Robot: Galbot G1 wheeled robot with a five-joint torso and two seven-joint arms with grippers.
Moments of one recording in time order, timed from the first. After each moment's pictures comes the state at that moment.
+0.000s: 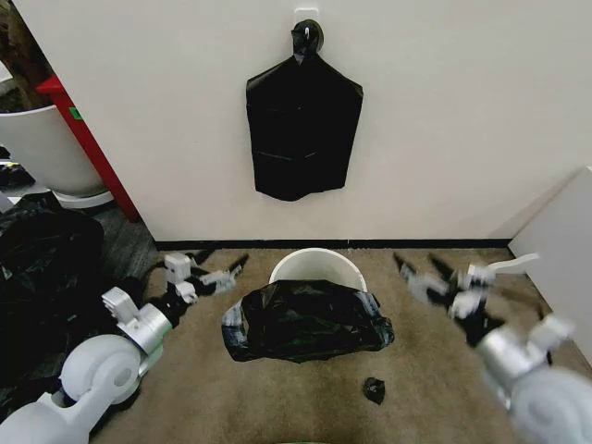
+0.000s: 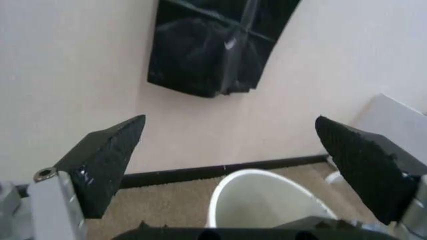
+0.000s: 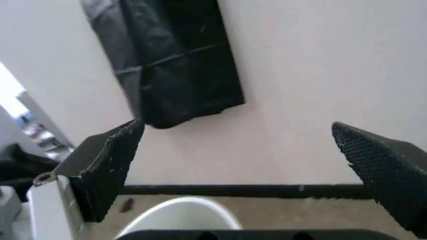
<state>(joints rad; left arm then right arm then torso) 1.38 -0.82 -0.55 -2.24 -1.02 0.18 0.01 -1.41 0.88 0.70 2.27 1.05 -0.28 0.06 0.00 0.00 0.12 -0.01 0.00</state>
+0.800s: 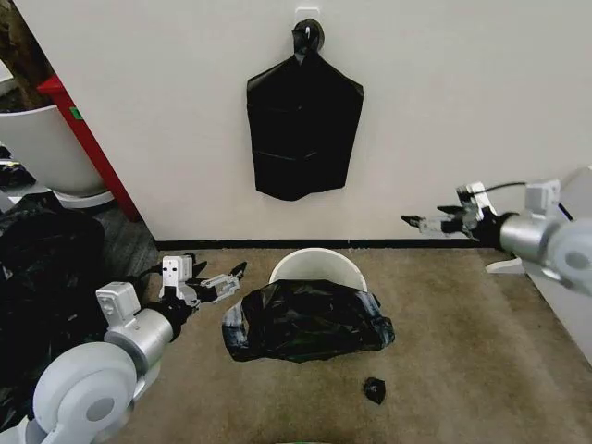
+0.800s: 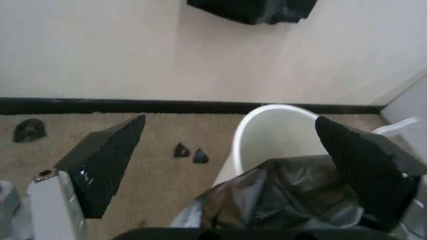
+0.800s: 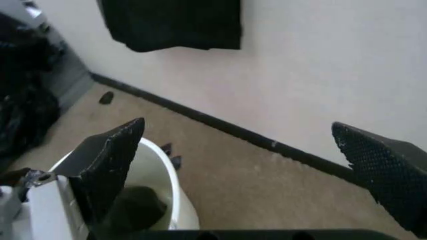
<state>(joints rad) 1.41 -0.84 -0.56 -2.41 -1.09 0.51 -0.35 -0.62 0.53 0.24 1.86 1.18 -0.74 -0.17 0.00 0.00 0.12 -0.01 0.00</state>
